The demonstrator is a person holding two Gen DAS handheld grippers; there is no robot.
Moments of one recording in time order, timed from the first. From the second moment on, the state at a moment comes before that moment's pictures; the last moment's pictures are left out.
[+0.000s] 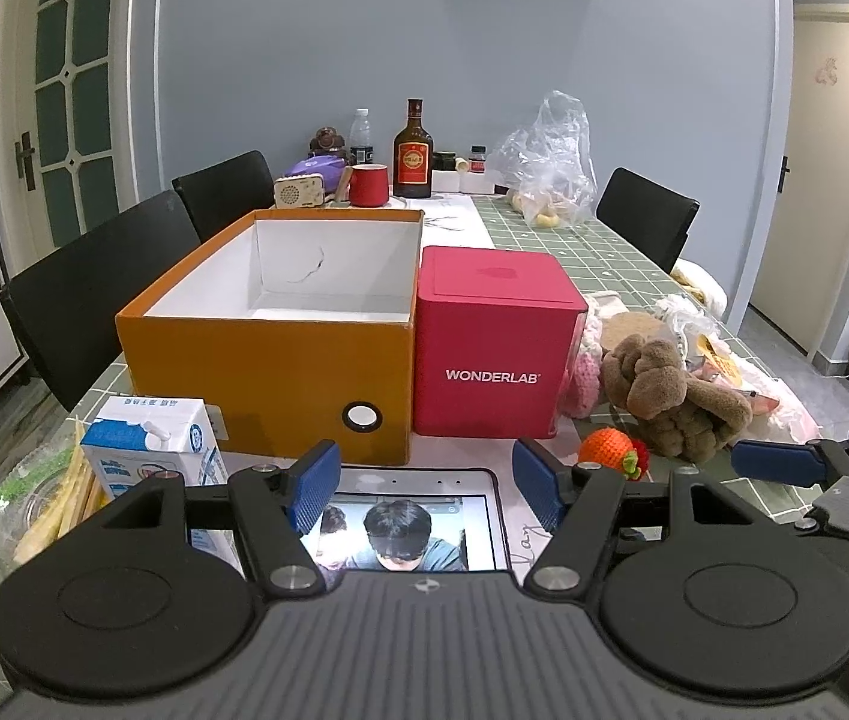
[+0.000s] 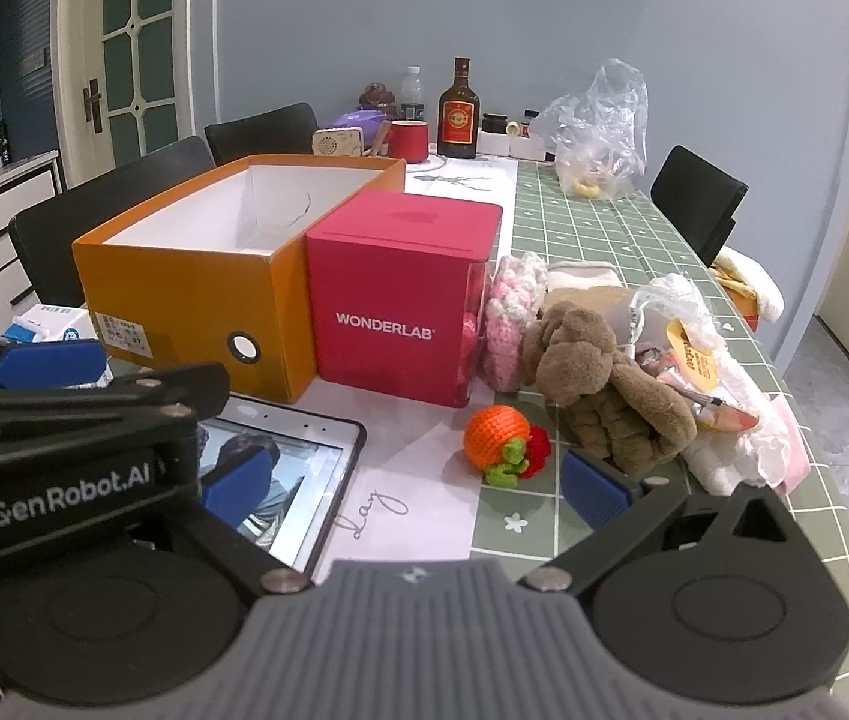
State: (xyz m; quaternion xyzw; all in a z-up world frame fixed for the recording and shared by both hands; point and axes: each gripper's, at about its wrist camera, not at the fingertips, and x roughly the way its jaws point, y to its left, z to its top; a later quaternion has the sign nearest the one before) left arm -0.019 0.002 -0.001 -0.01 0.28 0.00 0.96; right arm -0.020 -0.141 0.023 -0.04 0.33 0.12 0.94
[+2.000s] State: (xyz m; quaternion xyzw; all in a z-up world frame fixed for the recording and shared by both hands) left arm 0.028 -0.149 -0.097 0.08 0.20 -0.01 0.98; right arm -0.028 -0.342 -0.054 -0.06 0.24 -0.05 0.97
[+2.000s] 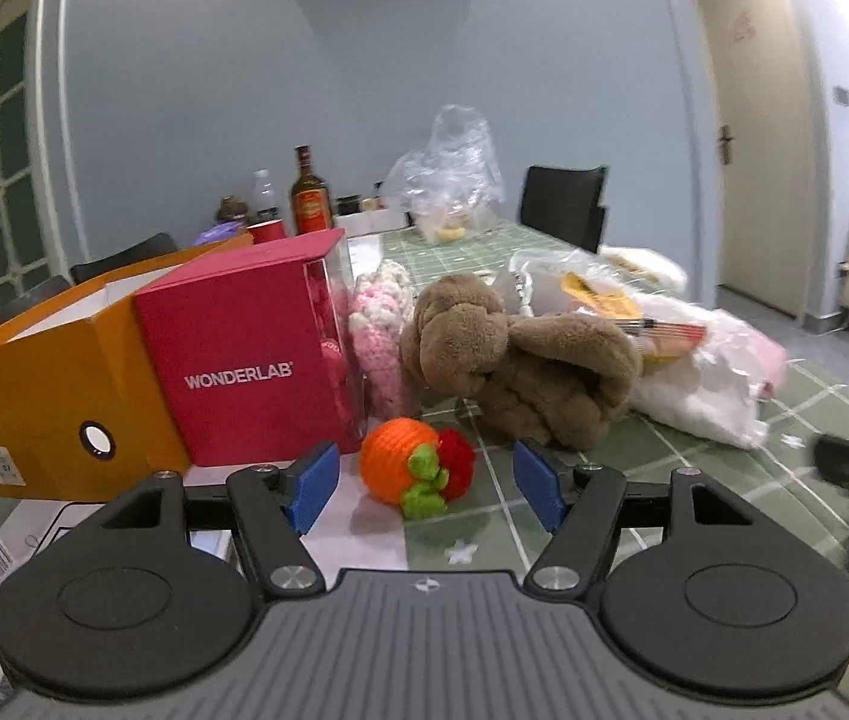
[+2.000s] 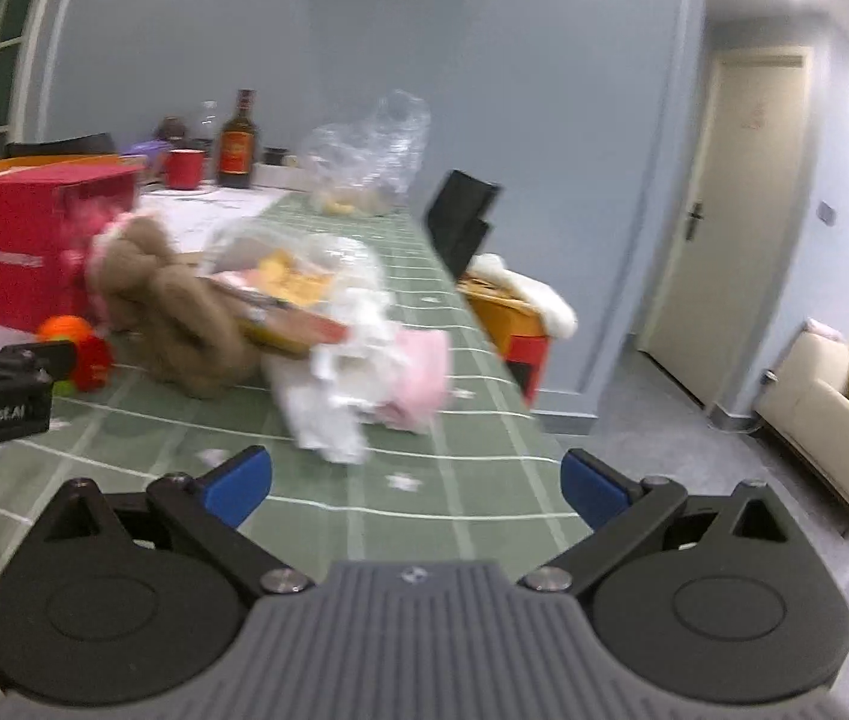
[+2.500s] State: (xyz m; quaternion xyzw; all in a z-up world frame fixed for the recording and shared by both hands) left arm 0.077 -0.150 -0.100 0.02 0.28 0.00 0.96; right arm -0.028 -0.345 -0.048 0.03 0.20 -0.03 0.98
